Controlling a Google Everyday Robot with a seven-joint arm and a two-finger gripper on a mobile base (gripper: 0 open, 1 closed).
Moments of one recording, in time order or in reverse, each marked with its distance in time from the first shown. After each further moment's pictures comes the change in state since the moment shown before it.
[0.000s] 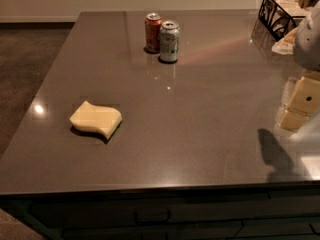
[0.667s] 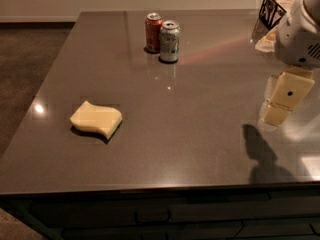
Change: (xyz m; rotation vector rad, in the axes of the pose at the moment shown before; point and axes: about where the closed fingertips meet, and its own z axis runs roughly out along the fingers) arm -0.026 -0.003 0.008 -0.023 -0.028 -0.035
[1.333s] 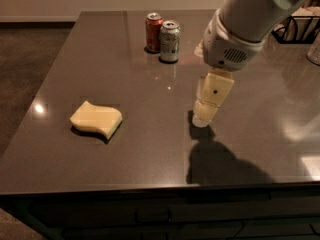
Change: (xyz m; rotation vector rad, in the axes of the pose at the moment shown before) arm -0.097 -0.001 0.054 -0.079 -0.102 -0.087
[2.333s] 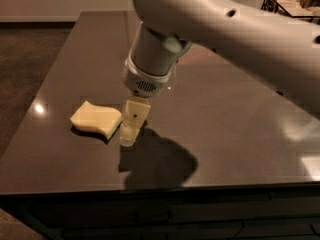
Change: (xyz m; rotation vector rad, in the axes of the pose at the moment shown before) arm -0.124 0.022 0.109 -0.093 -0.101 -0.099
